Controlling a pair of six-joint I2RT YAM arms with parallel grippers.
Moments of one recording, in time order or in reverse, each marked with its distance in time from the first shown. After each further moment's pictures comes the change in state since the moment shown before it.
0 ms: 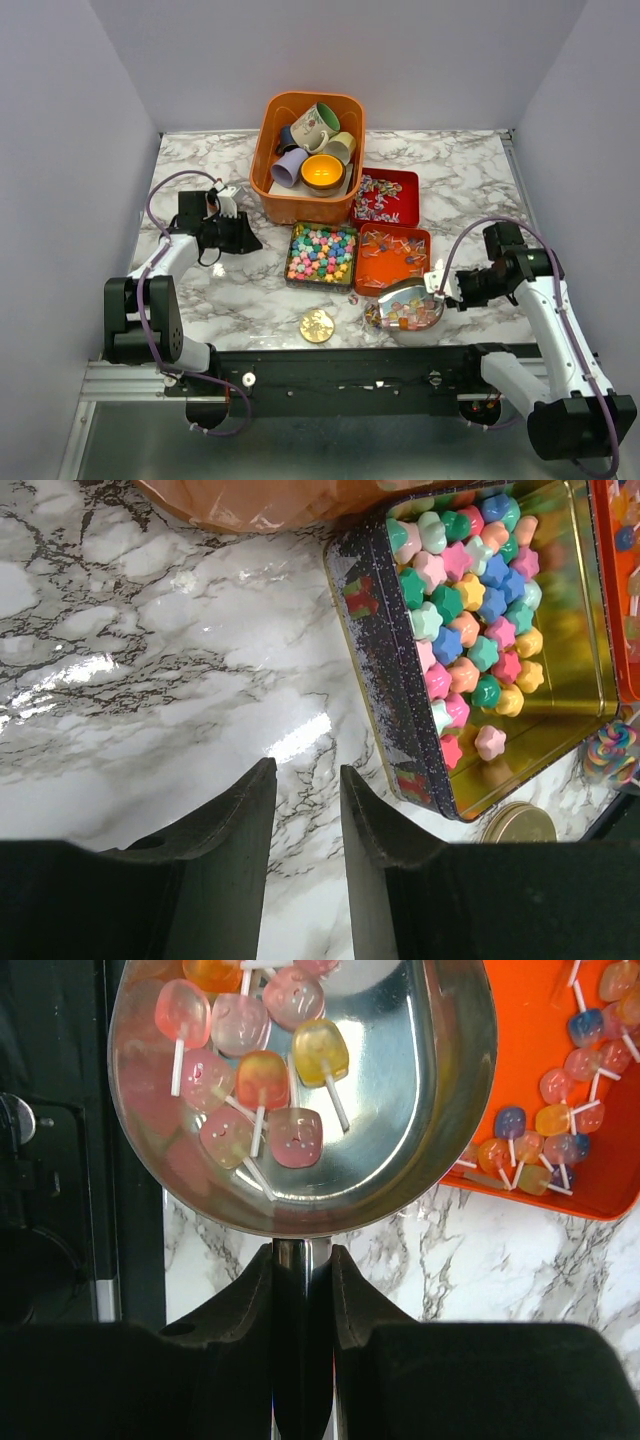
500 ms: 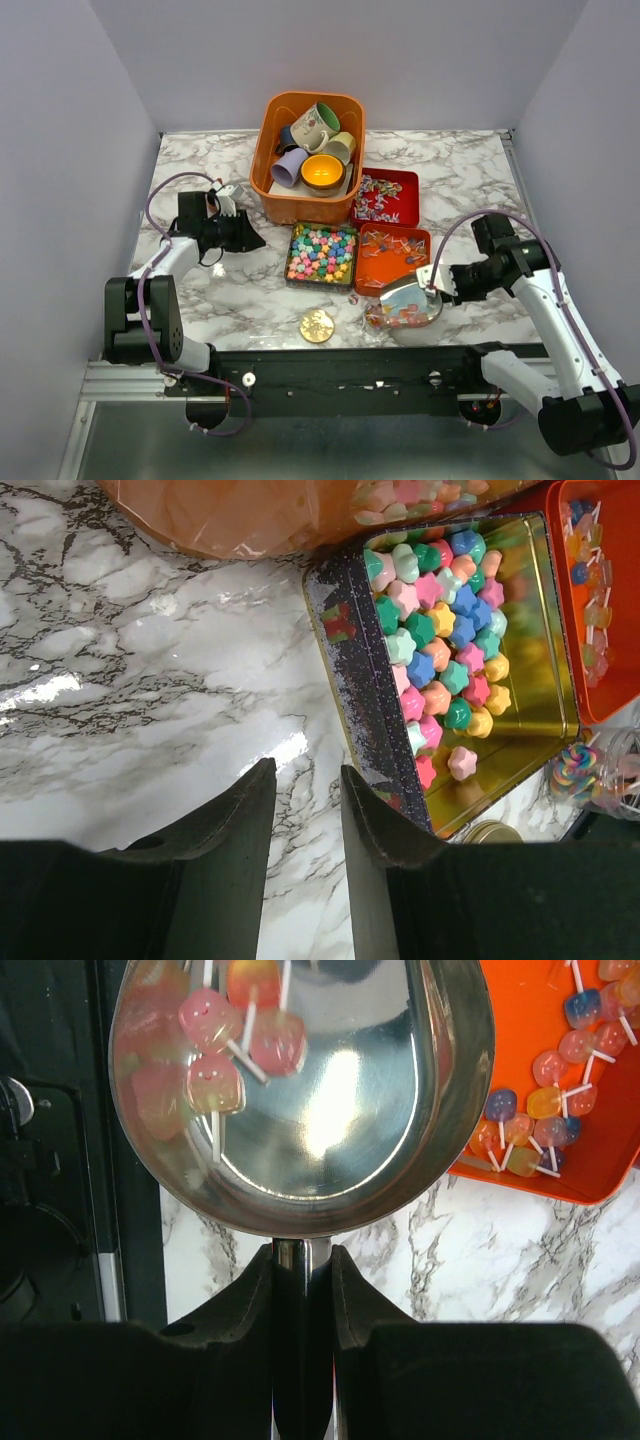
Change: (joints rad) left arm 0.002 0.000 -0.032 0.103 0.044 -0.101; right arm 0.134 0.042 0.086 -0.001 0.115 0.147
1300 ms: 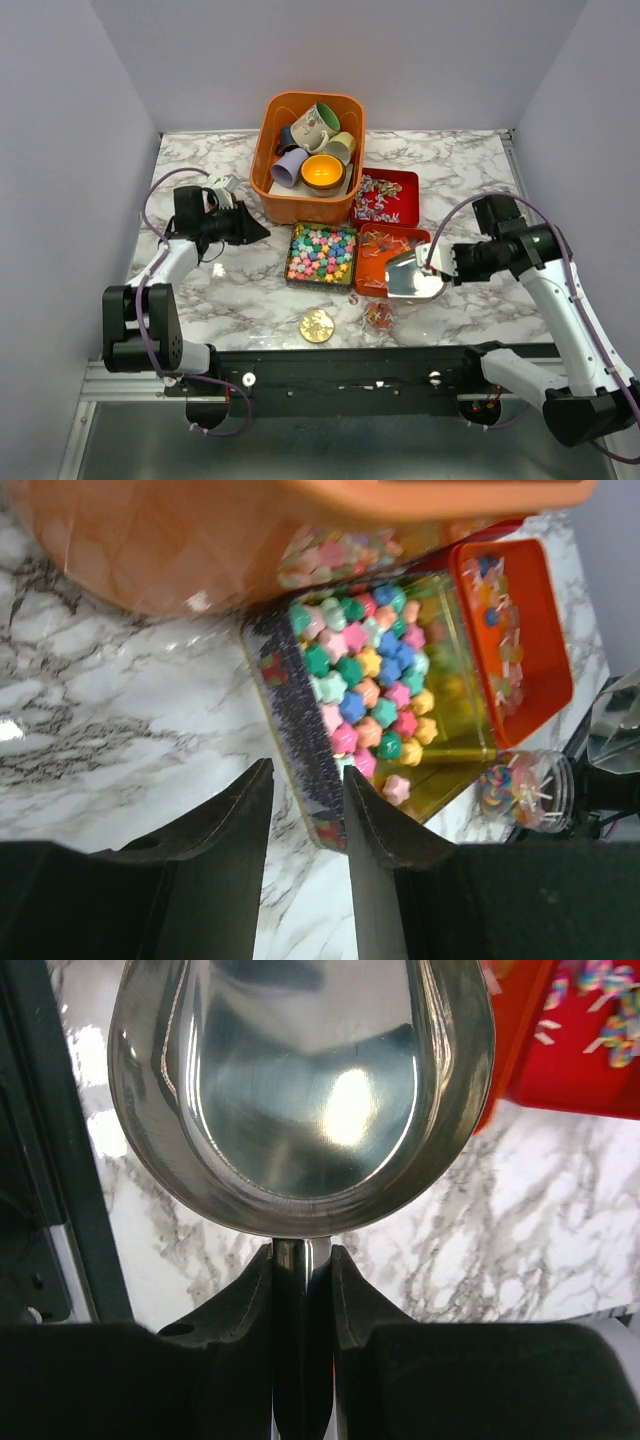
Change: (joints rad) left arm 0.000 -0.020 -0.006 0.108 0.088 -0.147; right arm 0.091 0.047 0.173 -0.016 0.145 0.119
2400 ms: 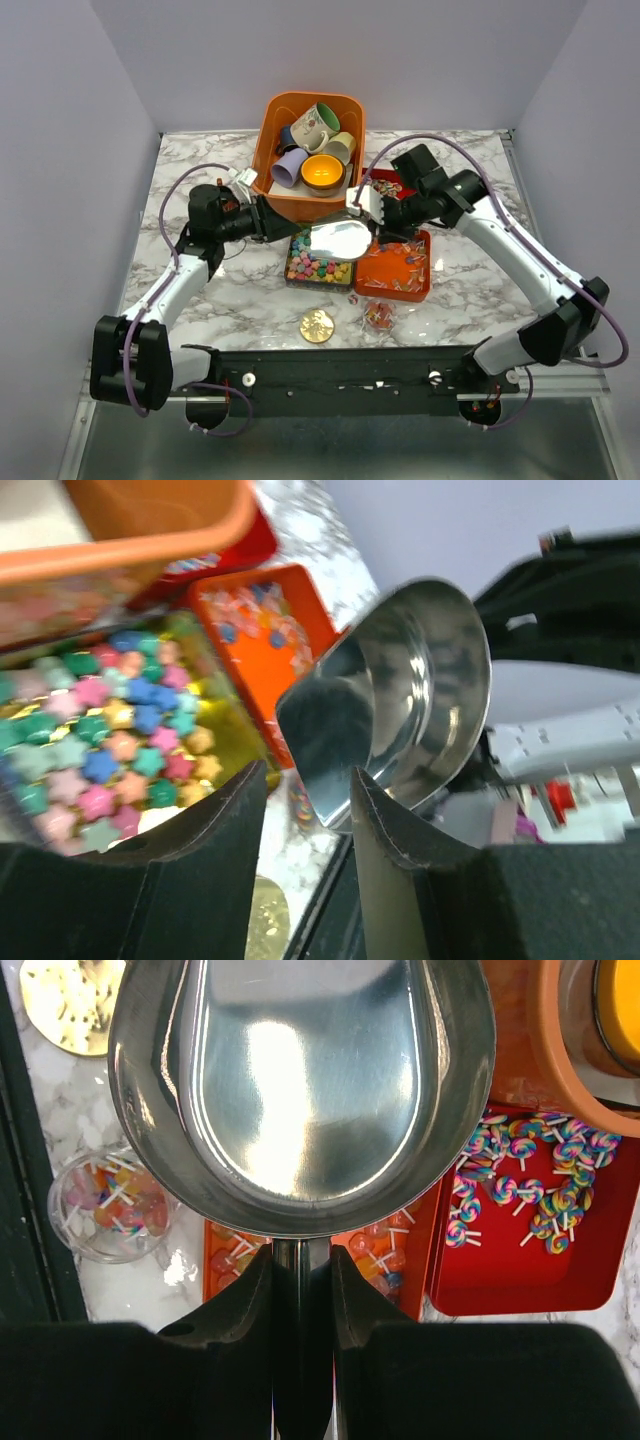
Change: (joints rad) left arm -0.227 -0.196 -0.062 0.315 0.110 -0.487; right arm 0.341 0.427 0.403 0.262 -0.101 0.532
